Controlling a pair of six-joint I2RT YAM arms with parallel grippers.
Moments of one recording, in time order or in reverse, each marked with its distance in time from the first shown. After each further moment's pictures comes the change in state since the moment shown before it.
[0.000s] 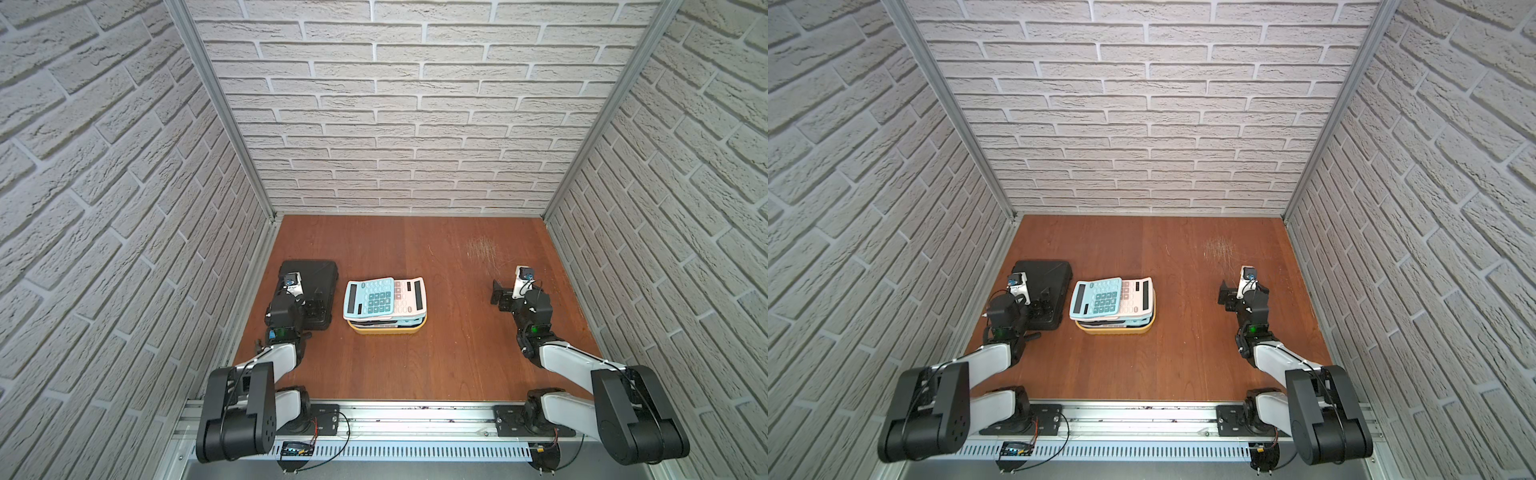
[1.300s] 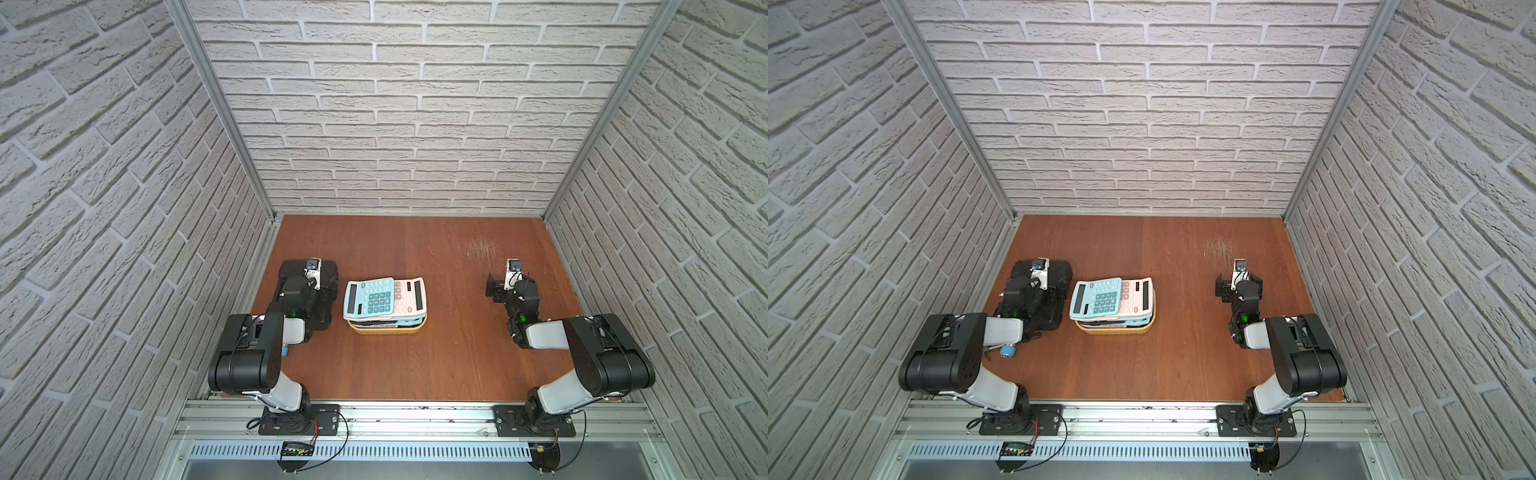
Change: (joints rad) left arm -0.099 0.283 0.168 0.119 0.042 0.164; right arm -0.001 0.323 0.103 0.217 0.038 -0.063
